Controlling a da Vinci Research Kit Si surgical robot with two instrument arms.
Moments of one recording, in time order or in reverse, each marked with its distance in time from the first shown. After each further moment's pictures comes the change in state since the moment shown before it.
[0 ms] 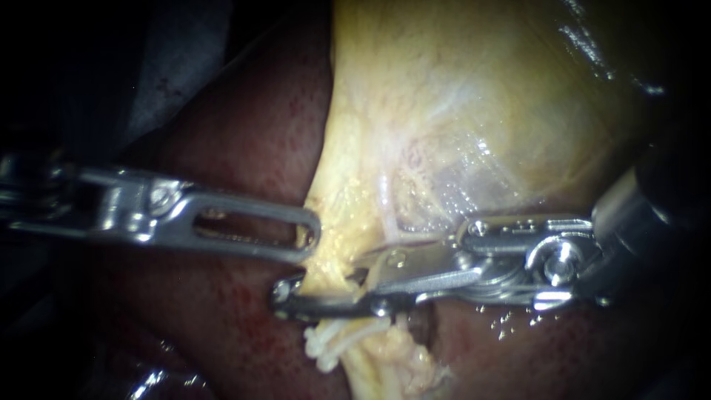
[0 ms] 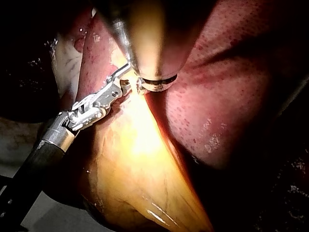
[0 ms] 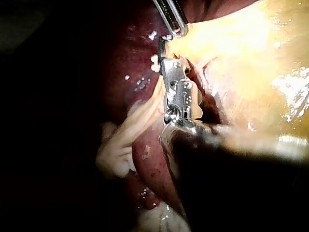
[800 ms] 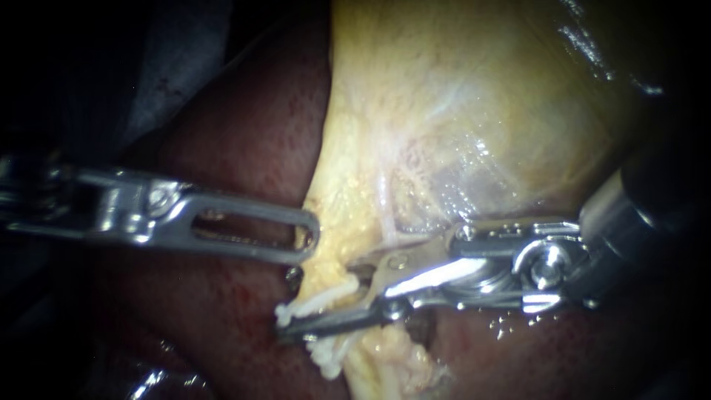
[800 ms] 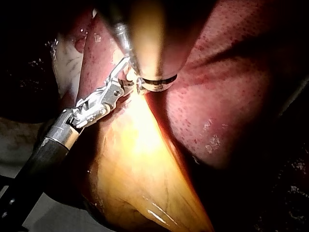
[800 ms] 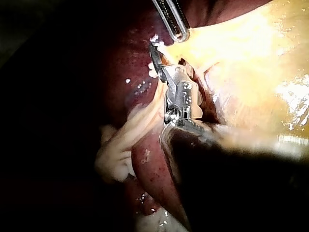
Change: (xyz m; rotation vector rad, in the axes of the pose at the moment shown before) right arm 0.000 0.000 0.002 -0.027 0.028 -0.043; left arm 0.000 0.000 0.000 0.000 -0.001 -0.001
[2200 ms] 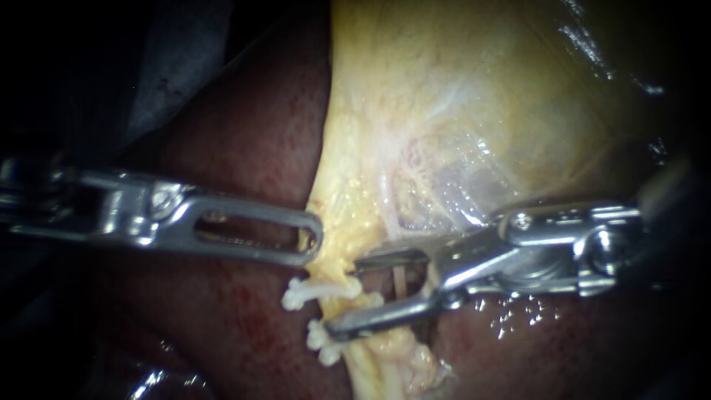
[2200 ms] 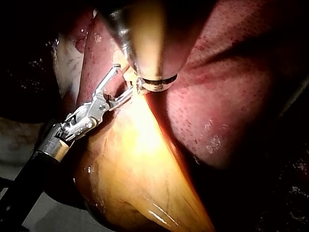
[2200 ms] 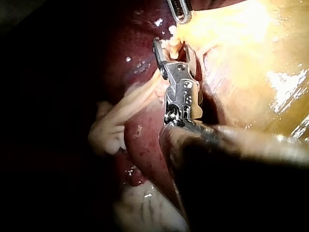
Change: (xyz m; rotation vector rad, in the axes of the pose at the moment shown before) right arm 0.000 -0.001 -0.008 -0.017 0.023 -0.070; left arm 0.000 0.000 0.000 -0.002 -0.001 0.000
